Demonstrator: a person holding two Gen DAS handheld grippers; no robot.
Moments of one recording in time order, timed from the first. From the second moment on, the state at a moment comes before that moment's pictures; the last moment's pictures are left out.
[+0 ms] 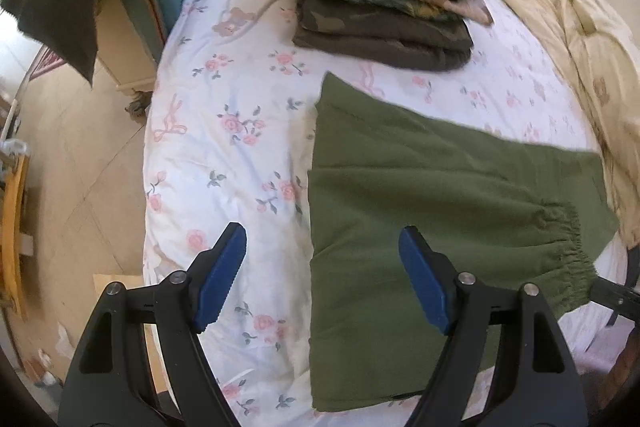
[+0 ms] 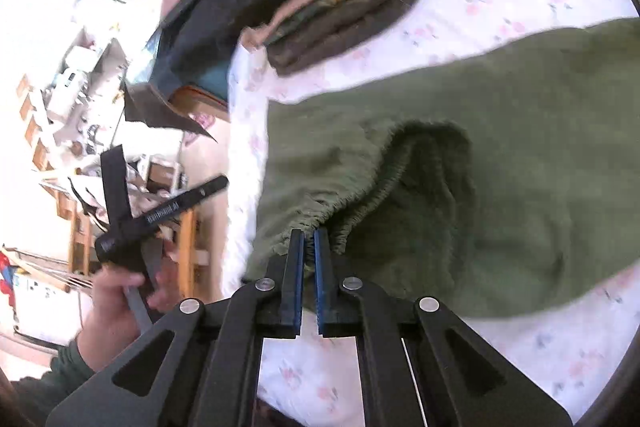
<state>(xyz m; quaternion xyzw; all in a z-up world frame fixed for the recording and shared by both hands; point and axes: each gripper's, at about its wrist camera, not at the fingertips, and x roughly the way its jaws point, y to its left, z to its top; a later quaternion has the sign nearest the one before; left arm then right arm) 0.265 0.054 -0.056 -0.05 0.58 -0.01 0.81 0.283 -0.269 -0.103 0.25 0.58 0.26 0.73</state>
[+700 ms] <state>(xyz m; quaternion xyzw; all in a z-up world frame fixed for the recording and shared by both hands) 0.234 -0.002 -0.157 0.07 0.68 -0.02 0.73 0.363 -0.296 -0.165 0.29 0.61 0.11 0.73</state>
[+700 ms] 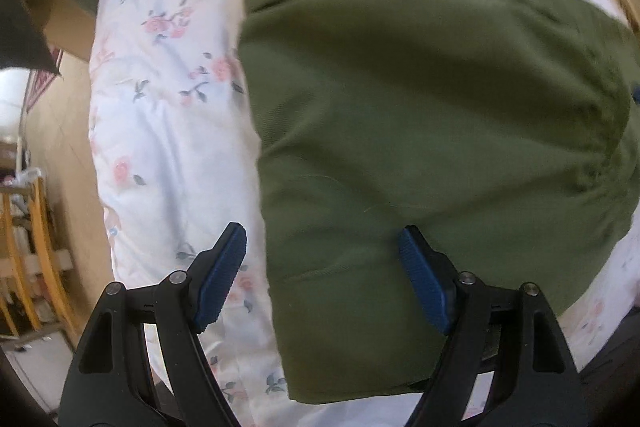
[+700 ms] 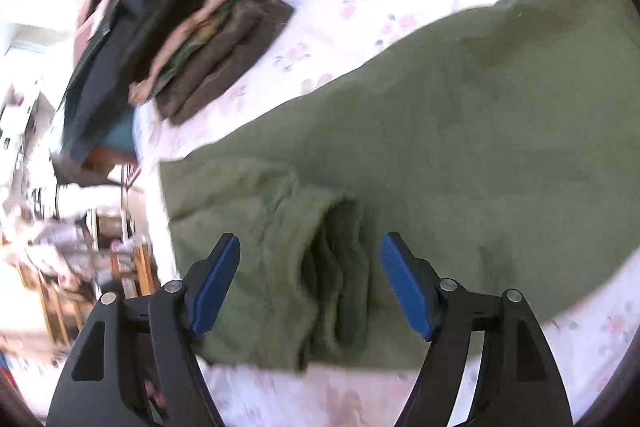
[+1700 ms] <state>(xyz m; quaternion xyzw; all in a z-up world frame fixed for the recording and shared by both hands) 0.222 -0.026 -0.154 0.07 0.68 -0.09 0.73 0.436 -0.288 -0.191 0.20 0.65 0.12 0.72</state>
